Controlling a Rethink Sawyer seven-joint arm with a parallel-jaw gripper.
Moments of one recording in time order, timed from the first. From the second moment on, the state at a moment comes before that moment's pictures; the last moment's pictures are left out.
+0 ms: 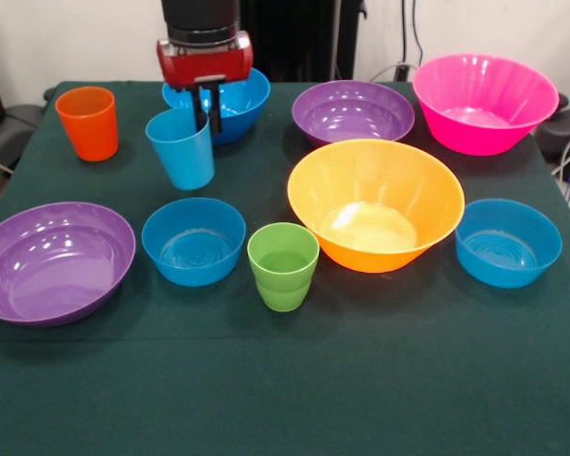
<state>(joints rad) -0.78 -0.71 0.41 1.92 -0.65 0.35 1.56</state>
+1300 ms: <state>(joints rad) -0.76 -0.69 0.43 1.93 -0.64 0.35 1.56</state>
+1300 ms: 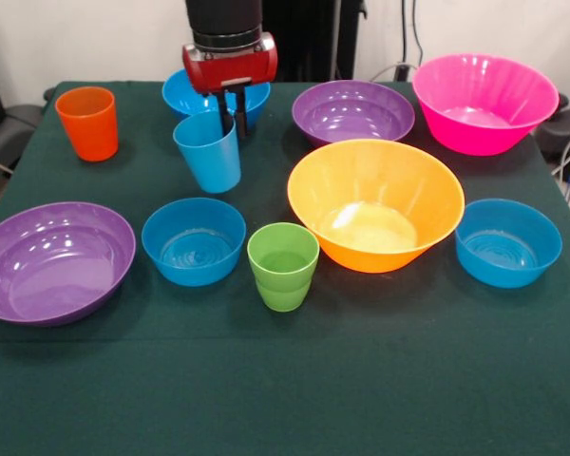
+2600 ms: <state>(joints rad) -0.74 -0.69 0.44 1.93 -0.64 0.35 1.56</state>
